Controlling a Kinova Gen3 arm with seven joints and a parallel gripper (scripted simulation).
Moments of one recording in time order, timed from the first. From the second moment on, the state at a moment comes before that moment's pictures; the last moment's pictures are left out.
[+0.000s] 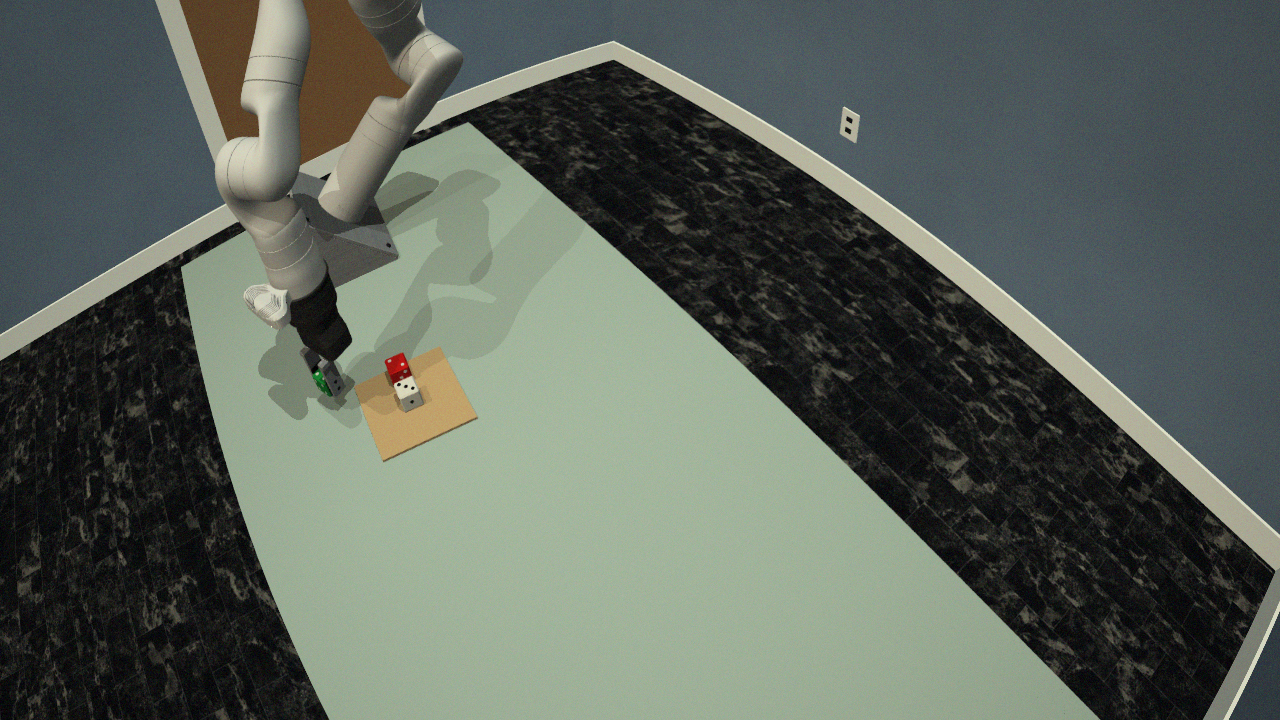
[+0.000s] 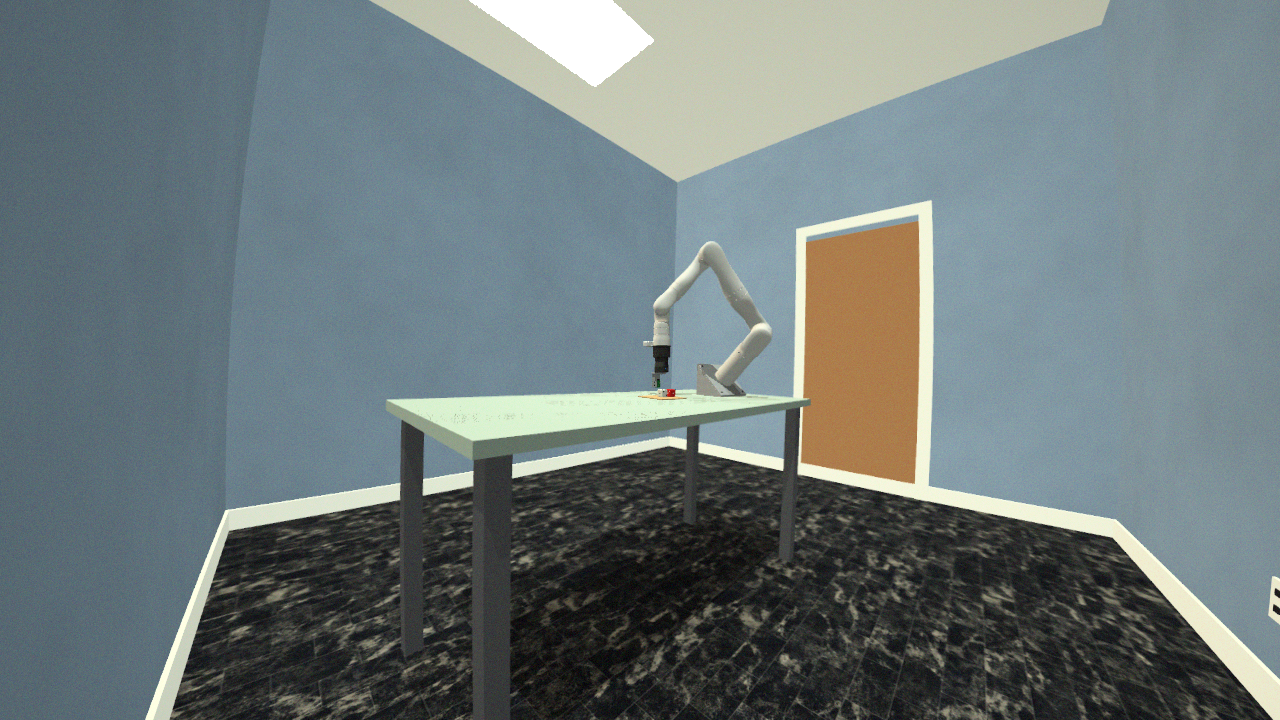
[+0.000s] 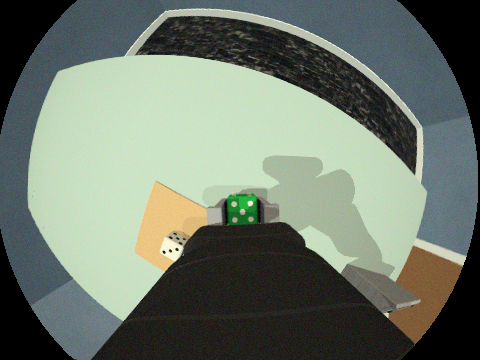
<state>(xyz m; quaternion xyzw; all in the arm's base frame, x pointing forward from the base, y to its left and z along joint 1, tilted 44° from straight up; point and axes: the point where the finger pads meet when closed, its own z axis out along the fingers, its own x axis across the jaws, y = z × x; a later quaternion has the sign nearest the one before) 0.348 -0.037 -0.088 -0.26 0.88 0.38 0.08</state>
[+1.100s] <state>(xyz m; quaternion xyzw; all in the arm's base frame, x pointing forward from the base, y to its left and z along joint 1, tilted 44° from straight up) 0.365 -0.078 -0.040 -0.31 0.87 0.36 0.10</state>
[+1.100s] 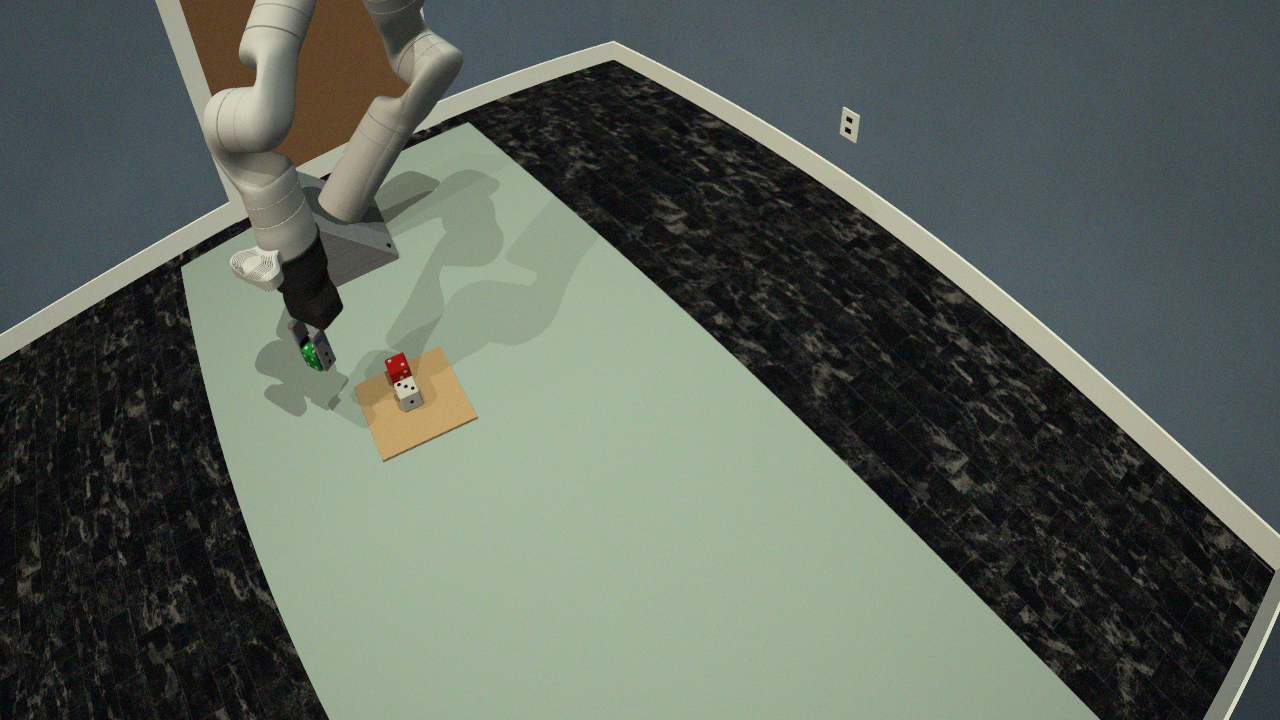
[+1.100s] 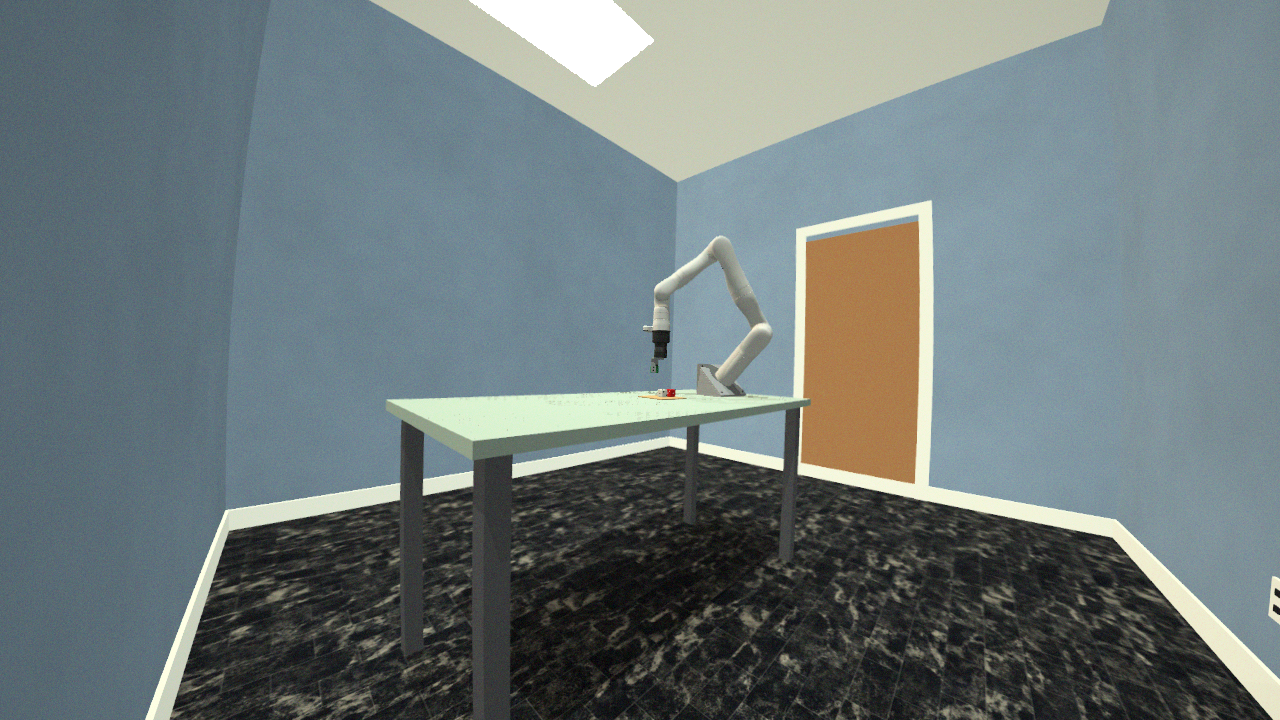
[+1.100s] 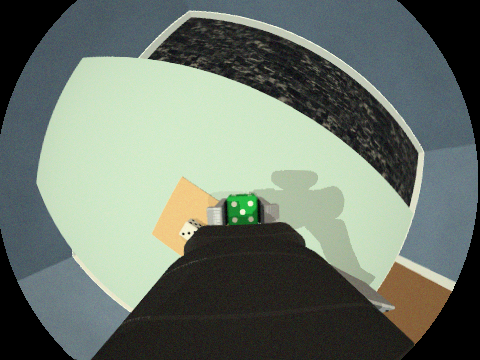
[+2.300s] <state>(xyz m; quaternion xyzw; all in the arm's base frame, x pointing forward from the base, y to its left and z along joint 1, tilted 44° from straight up) 0.448 -0.006 0.034 -0.67 0.64 0.27 0.26</state>
